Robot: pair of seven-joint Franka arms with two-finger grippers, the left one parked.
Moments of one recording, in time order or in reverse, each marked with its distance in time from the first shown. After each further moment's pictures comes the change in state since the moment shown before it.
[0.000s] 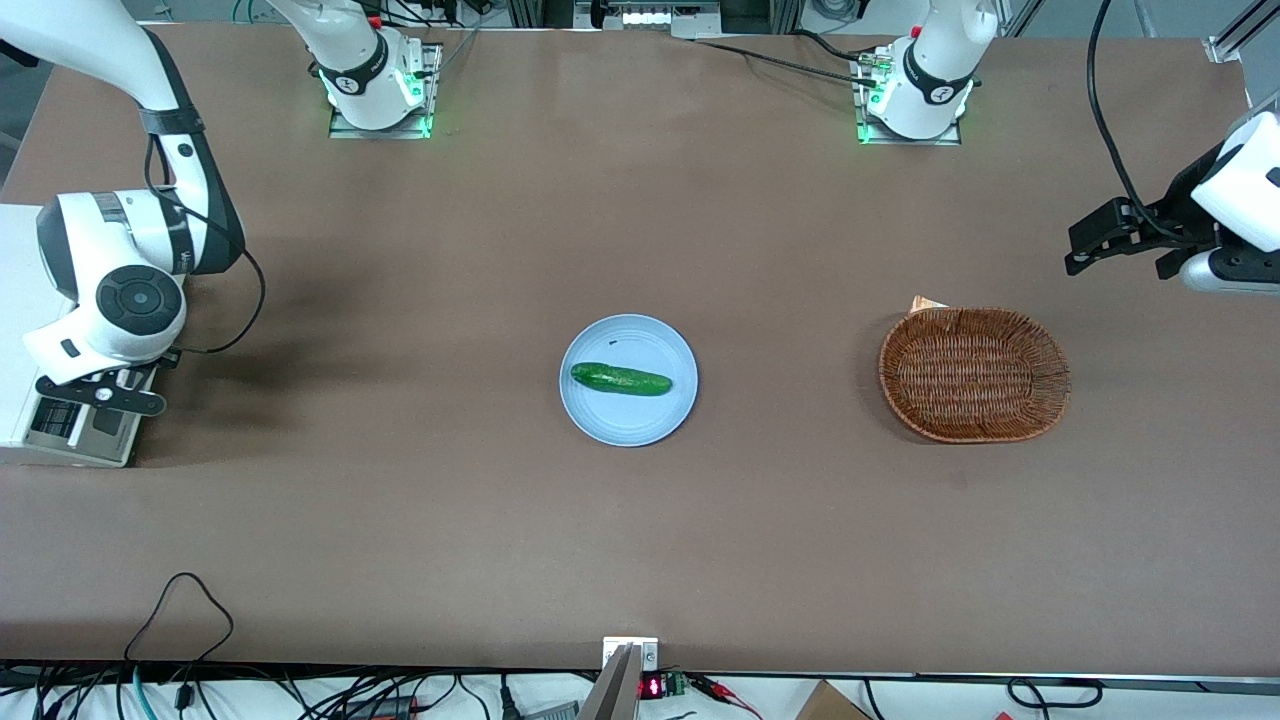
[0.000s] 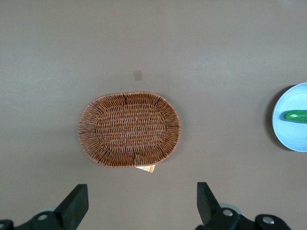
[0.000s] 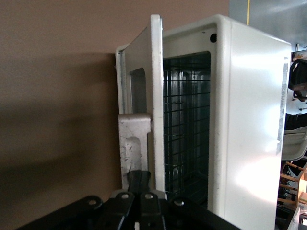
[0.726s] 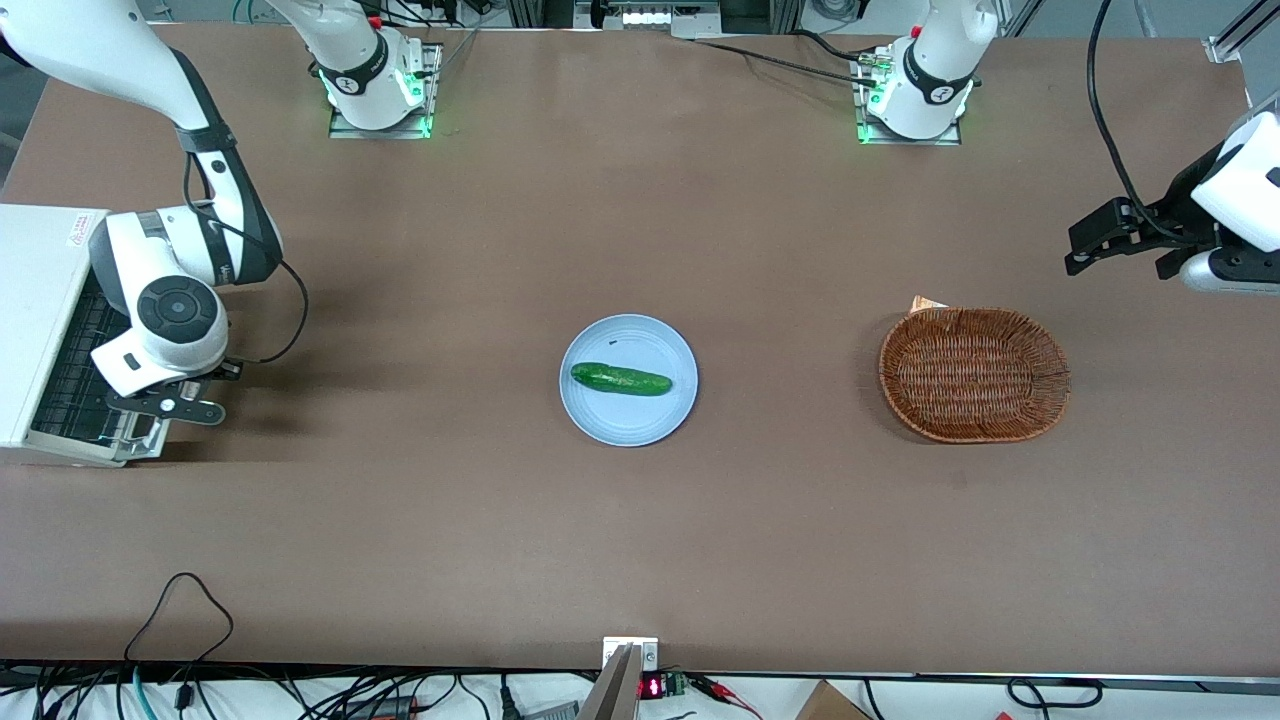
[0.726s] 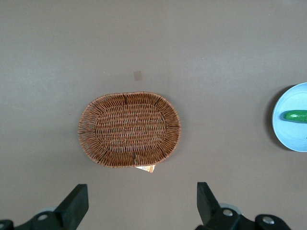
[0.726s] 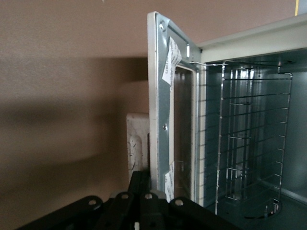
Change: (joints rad) arm 0.017 0.065 0.032 -0.015 0.111 0.098 0.012
